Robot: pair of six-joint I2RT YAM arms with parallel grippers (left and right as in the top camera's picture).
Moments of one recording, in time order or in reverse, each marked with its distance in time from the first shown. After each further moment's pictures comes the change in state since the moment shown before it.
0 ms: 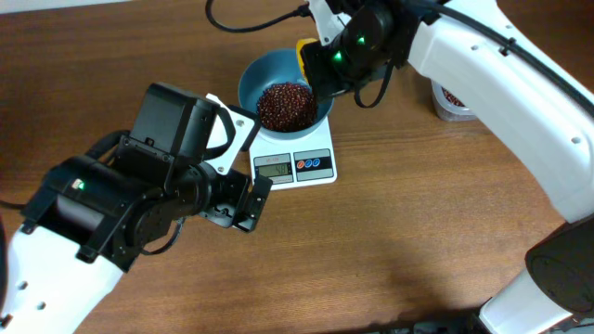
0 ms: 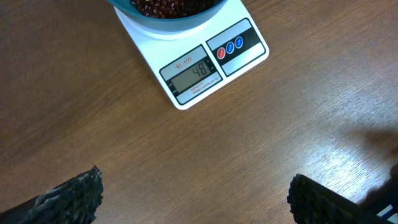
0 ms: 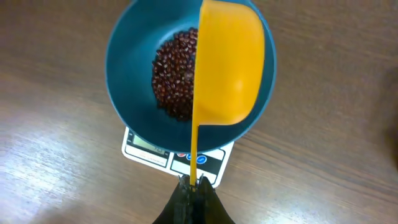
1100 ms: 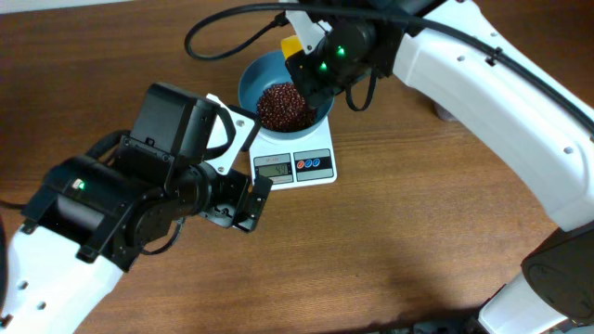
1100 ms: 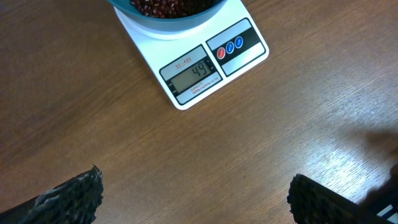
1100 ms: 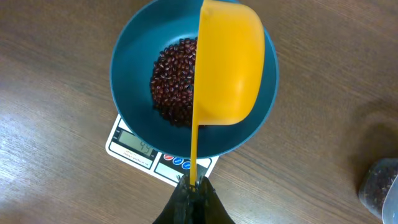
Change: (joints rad) left arm 0.000 0.000 0.000 0.000 0.000 0.000; right arm 0.071 0.002 0.016 0.008 0.108 -0.138
